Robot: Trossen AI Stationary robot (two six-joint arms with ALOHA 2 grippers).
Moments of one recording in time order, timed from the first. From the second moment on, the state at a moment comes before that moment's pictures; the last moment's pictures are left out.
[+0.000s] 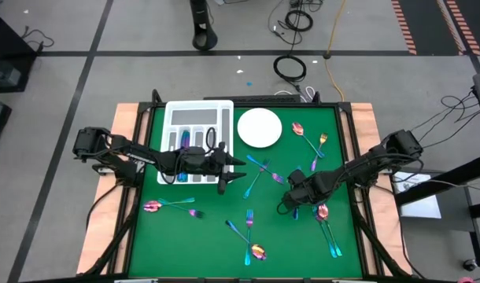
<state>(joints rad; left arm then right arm) -0.02 1.54 0.67 0.70 0.00 -0.12 0.35 1.55 0.76 -0.66 0.21 1.33</state>
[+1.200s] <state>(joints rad) -0.02 1.54 0.67 0.70 0.00 -0.12 0.44 1.61 0.91 -0.73 0.23 1.35</state>
